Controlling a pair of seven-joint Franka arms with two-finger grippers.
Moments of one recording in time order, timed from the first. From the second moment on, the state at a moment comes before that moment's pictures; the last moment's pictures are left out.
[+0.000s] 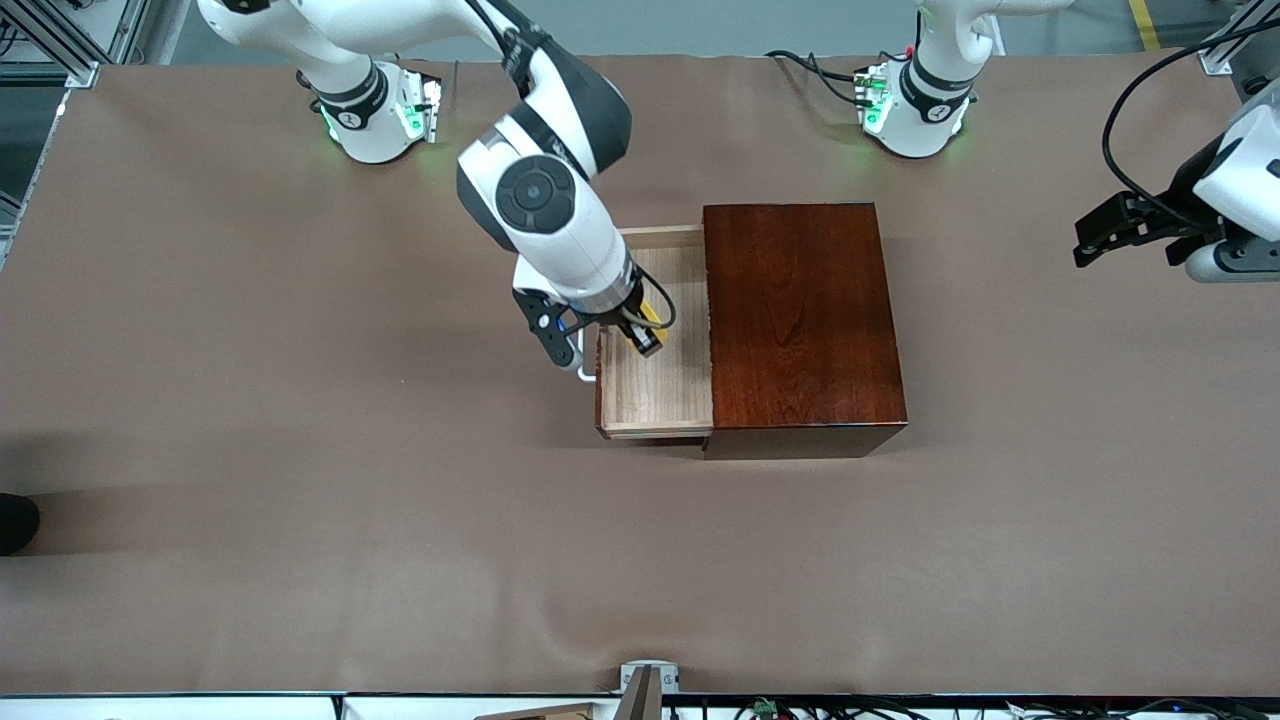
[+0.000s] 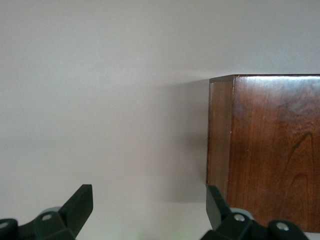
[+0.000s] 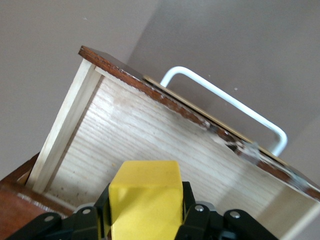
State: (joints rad) left arm -0.04 -0.02 -0.03 -1.58 0.01 1.55 -0.07; right arm 0.64 0.58 0.10 -1.35 0.15 2.03 1.66
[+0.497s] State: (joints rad) left arm -0.04 -0.02 -0.06 -1.58 0.01 1.55 -0.08; right arm 0.65 0.64 0.09 -1.34 0.06 2.10 1.56
